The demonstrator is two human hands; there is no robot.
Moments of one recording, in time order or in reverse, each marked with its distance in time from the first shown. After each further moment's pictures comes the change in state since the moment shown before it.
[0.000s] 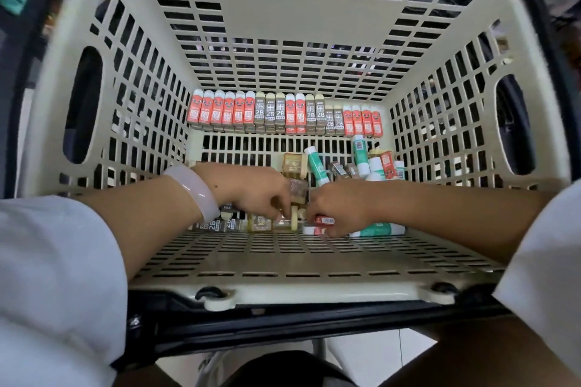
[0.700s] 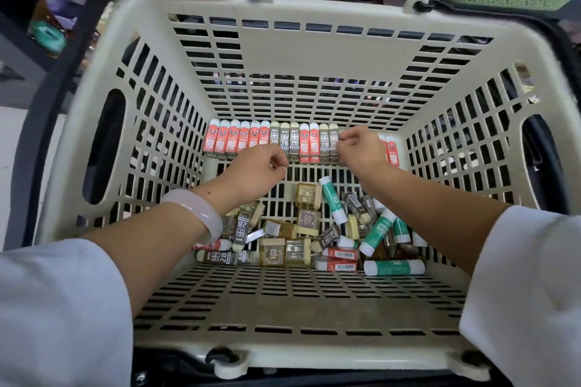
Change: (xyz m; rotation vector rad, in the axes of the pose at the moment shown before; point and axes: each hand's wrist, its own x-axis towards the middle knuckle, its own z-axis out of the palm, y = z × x) left_hand -0.007 -0.027 -0.018 -0.681 0.816 -0.414; right_hand 0.046 0.071 -0.033 1.300 1.045 0.808
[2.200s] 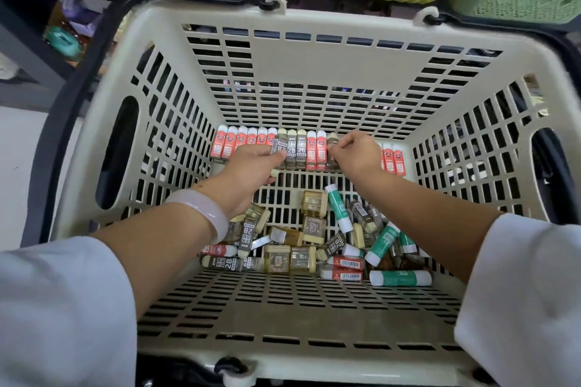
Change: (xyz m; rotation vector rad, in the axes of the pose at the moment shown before) left_hand 0.001 0.006 -0.005 -0.599 0.174 -0.350; right_hand 0.001 -0.010 0.016 -0.134 0.050 -0.076
